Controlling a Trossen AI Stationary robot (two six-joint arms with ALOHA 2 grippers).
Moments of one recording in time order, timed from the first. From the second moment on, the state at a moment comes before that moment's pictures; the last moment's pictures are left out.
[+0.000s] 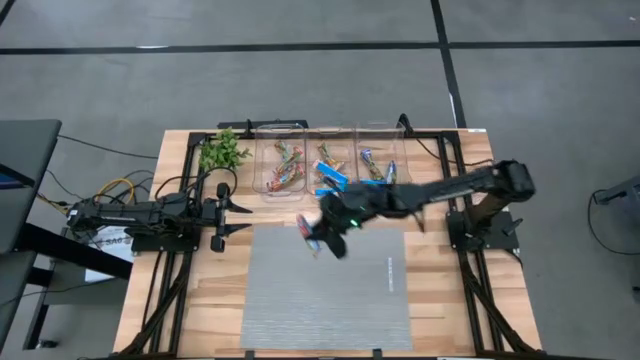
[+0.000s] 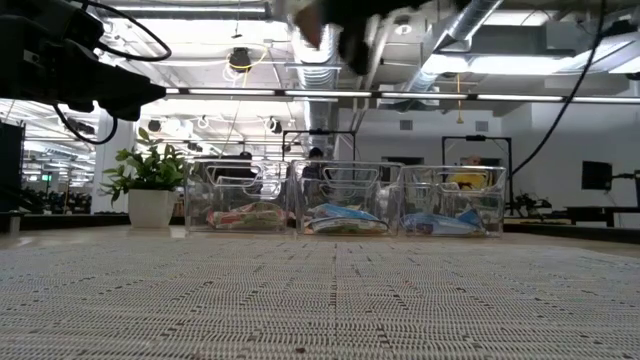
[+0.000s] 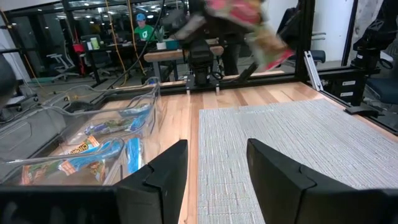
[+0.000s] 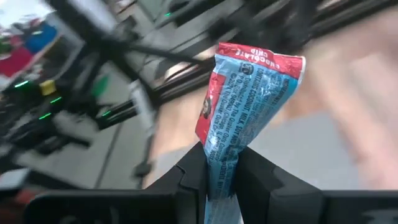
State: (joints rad) left arm -0.04 0.07 0.01 0.03 -0.02 0.10; right arm 0.08 1.65 1.19 0.06 -0.23 0.46
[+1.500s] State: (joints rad) left arm -0.04 0.07 0.01 0.03 -0.02 0.10; right arm -0.34 2.10 1.74 -0.18 -0.20 0.25
